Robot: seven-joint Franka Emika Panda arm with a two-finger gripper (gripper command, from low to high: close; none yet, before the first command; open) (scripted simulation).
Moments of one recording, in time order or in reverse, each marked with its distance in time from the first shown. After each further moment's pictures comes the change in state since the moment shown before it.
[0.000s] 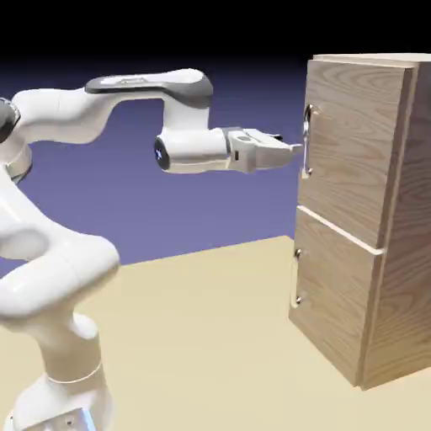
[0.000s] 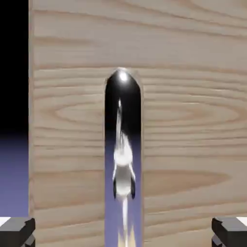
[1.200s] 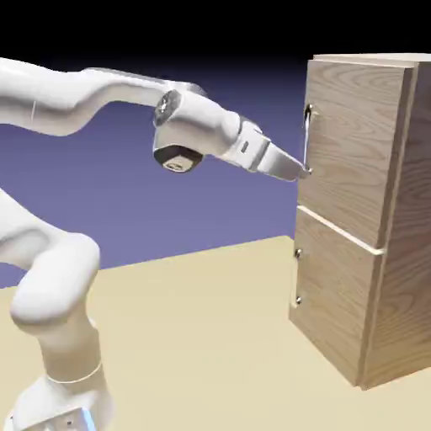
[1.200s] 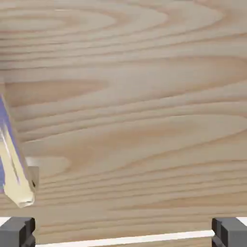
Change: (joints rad) arm 0.574 0.189 -0.562 -0.263 -1.420 0.114 0.994
